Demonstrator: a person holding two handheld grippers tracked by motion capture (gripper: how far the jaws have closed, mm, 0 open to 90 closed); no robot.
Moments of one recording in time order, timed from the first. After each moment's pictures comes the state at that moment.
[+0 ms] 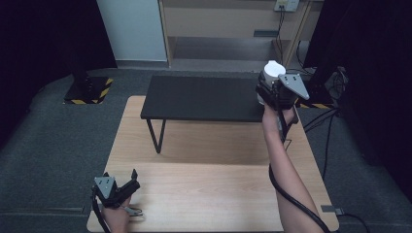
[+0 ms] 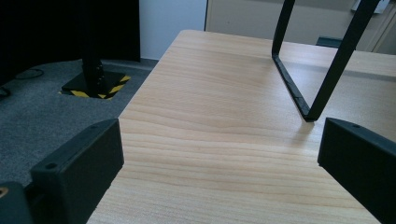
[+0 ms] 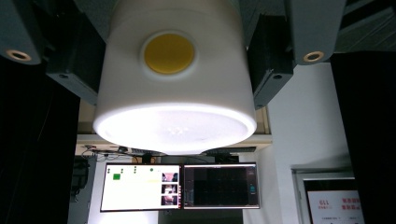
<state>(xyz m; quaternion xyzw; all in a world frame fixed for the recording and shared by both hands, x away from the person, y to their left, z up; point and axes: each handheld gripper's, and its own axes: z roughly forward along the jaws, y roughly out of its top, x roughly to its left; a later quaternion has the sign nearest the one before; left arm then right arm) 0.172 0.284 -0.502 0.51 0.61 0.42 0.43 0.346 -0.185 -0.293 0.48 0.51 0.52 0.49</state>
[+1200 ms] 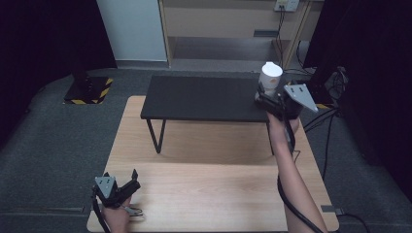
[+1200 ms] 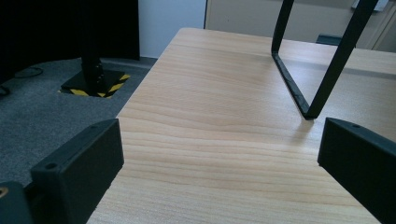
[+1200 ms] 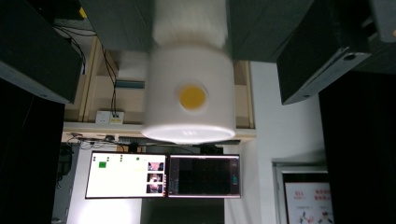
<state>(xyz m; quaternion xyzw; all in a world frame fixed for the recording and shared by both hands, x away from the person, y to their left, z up) 0.172 0.283 -0.502 0.51 0.61 0.42 0.43 0.309 -0.218 -0.315 0.44 0.52 0.55 0.48</state>
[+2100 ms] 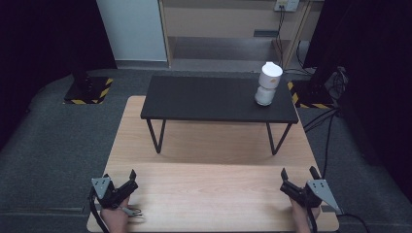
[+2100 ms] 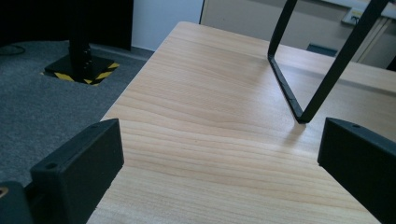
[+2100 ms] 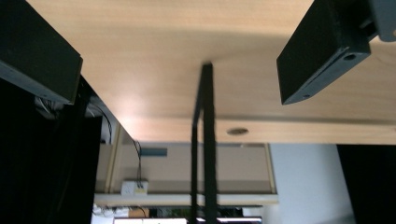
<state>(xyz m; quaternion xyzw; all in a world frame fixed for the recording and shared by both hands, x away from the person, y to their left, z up) 0.169 0.299 -0.503 0.49 0.63 0.38 0.46 0.169 -0.304 -0.502 0.50 0.54 0.49 0.46</state>
